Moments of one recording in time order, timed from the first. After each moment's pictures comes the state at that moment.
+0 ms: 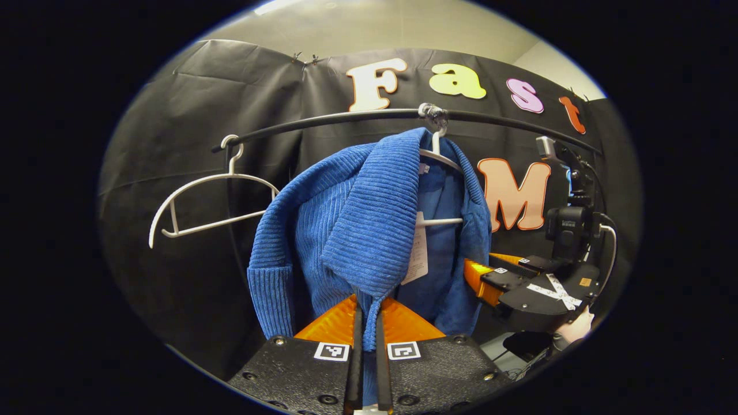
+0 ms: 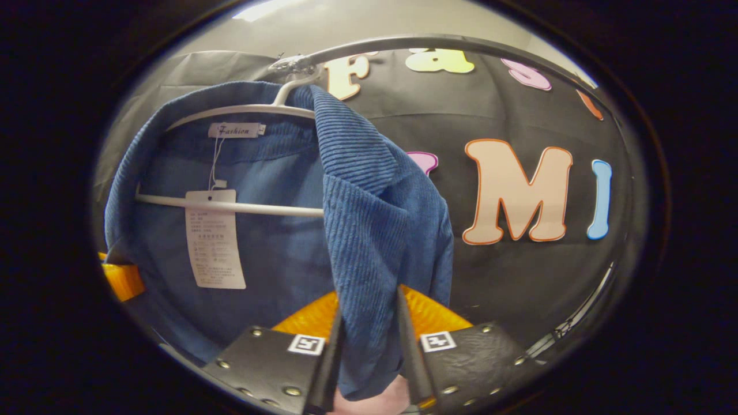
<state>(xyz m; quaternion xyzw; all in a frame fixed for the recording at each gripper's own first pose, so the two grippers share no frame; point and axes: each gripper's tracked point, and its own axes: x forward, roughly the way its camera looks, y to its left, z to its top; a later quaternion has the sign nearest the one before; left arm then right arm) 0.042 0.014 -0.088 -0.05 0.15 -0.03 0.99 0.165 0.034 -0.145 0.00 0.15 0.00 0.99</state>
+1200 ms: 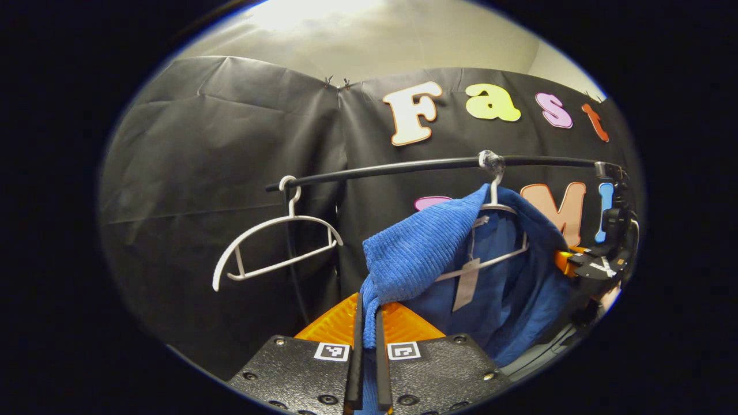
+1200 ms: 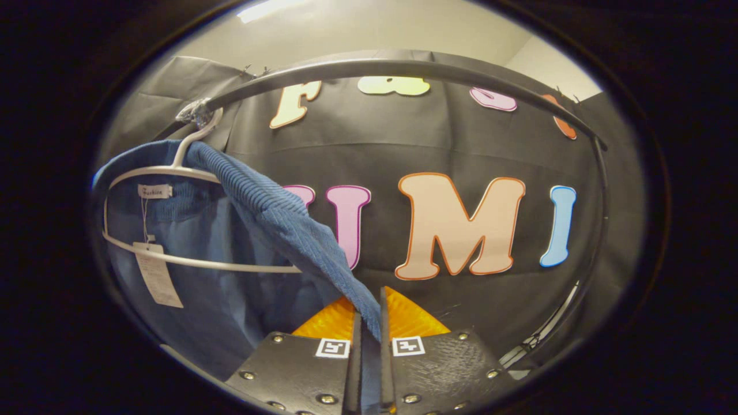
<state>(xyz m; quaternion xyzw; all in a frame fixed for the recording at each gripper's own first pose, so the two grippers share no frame) 0.043 0.106 -0.020 -0.01 0.08 0.08 0.99 0.192 -0.077 -0.079 -0.03 0.08 -0.11 0.99</state>
